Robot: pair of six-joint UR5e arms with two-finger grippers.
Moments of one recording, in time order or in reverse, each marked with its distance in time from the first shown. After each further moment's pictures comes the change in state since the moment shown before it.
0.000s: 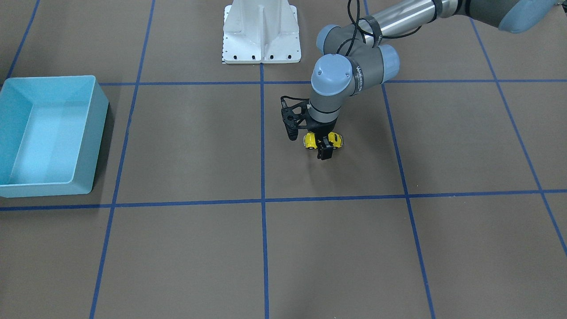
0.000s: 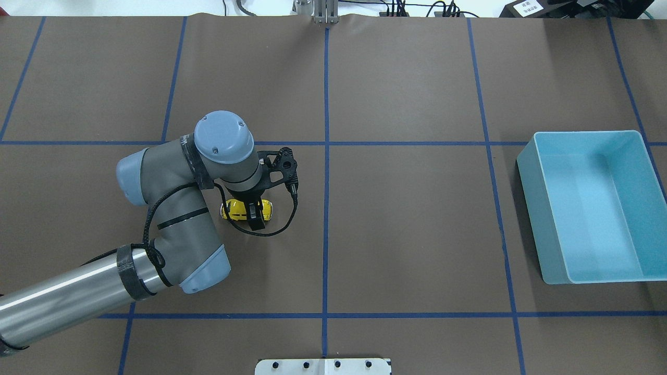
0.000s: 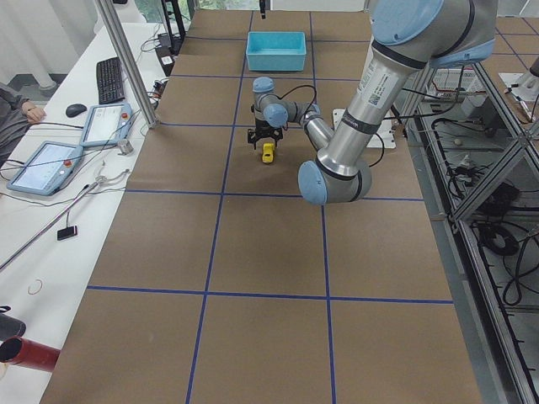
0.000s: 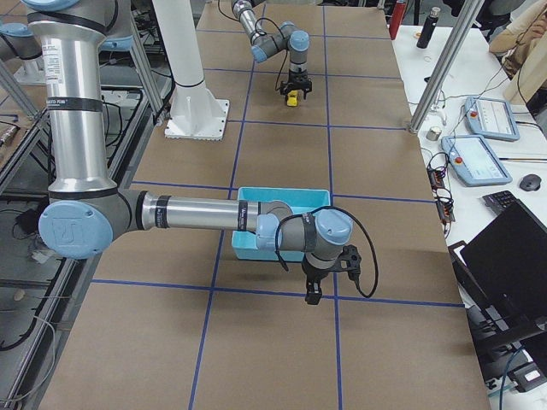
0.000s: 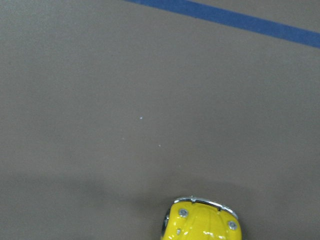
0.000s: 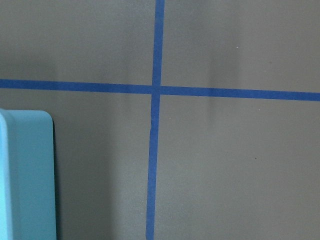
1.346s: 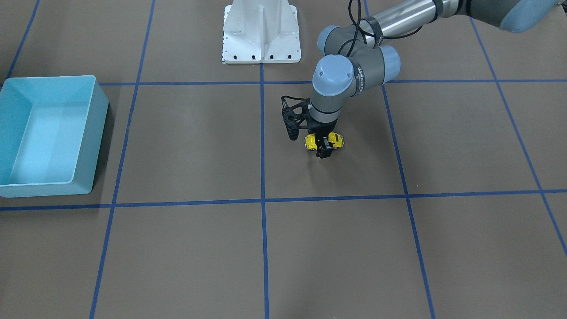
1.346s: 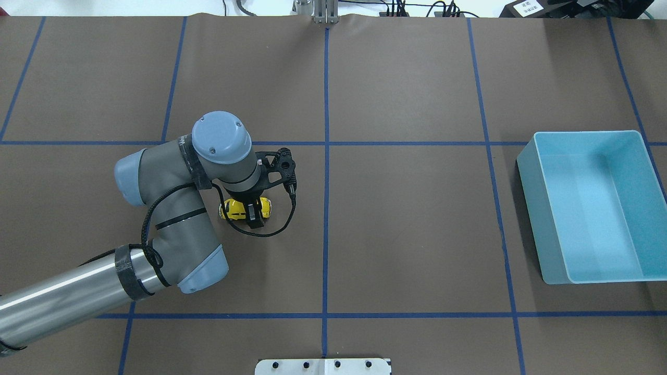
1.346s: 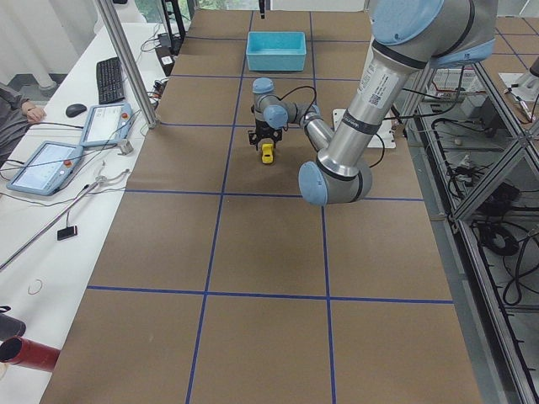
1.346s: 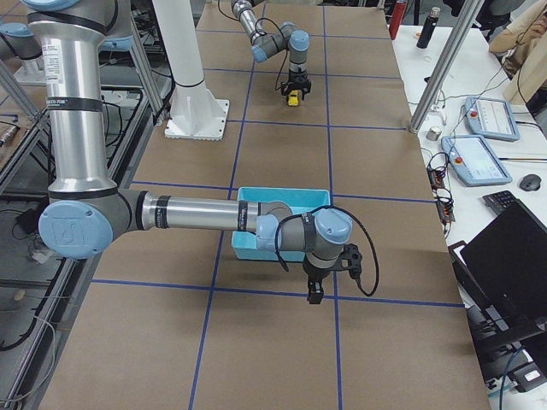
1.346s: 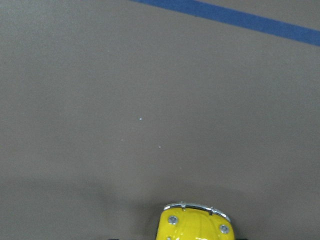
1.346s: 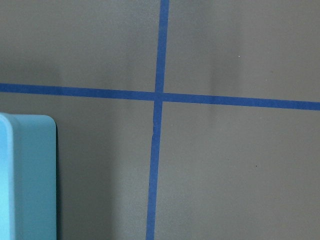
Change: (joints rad) left arm -0.001 0.008 -0.006 -0.004 -0.009 -0.002; right arm 0.000 0.000 -0.003 0.028 -0.001 0.000
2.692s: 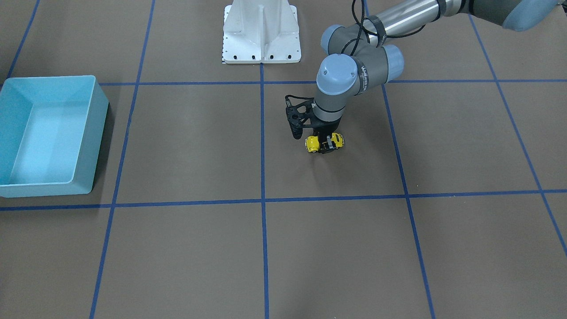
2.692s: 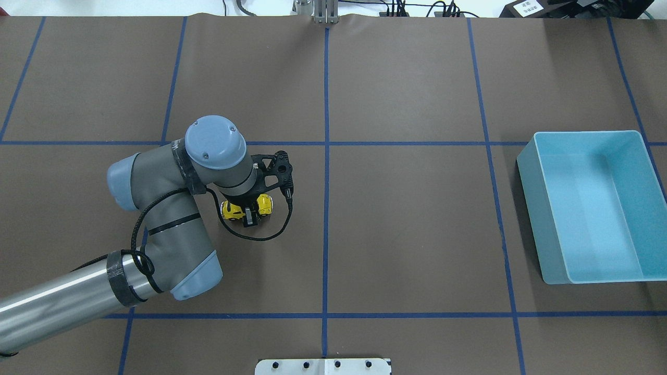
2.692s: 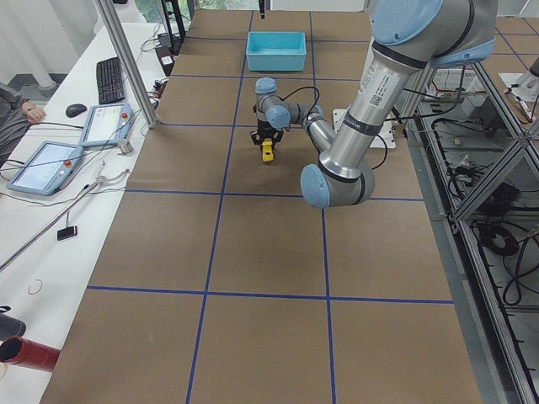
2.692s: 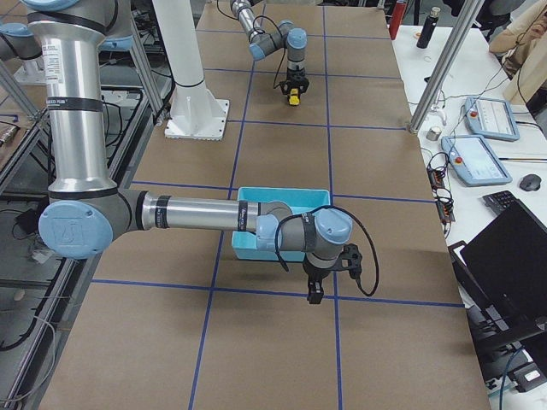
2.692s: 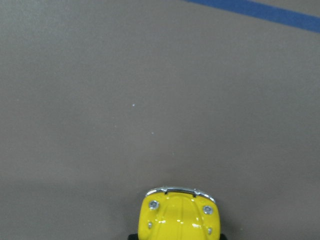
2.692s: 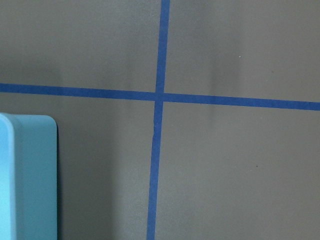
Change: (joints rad) left arm 0.008 0.022 -0.043 -0.001 0.013 0.000; right arm 0.000 0.000 0.000 0.000 0.001 0.000
